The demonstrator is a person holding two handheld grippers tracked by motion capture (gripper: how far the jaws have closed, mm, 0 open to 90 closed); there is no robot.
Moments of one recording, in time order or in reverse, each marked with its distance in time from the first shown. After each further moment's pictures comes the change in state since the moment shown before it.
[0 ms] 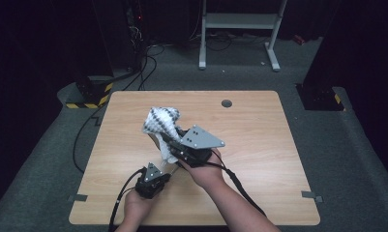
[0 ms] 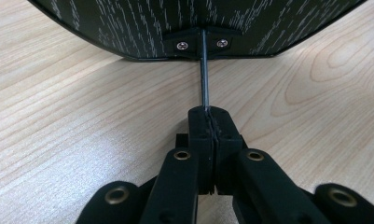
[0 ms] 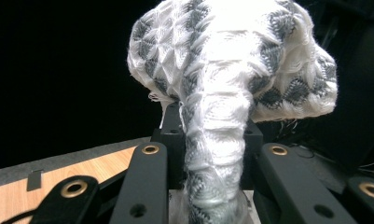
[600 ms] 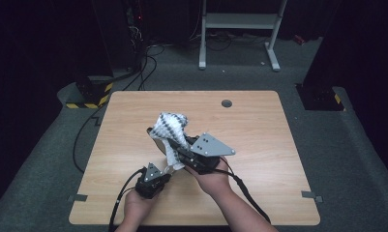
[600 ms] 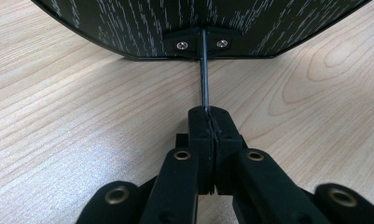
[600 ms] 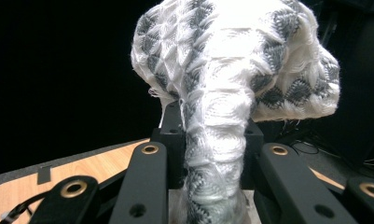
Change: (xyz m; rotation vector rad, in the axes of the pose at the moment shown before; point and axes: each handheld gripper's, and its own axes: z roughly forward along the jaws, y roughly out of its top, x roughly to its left) left arm 0.000 0.000 0.000 -0.003 -0.013 -0.014; right arm -0.001 -0.022 -0.026 -0.027 0.001 0.034
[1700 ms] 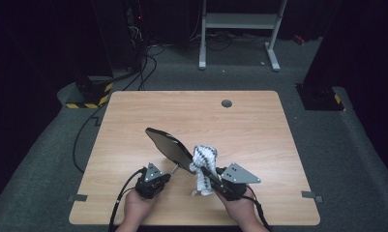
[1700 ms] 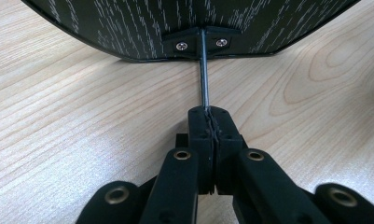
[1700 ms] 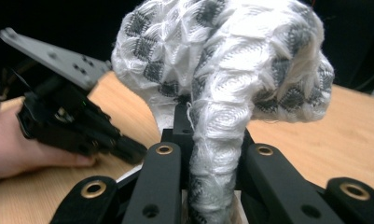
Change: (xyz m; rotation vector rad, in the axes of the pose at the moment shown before) left arm 0.000 0.000 0.000 0.001 0.011 0.008; right arm -0.014 -0.104 -0.063 0.179 -0.073 0.099
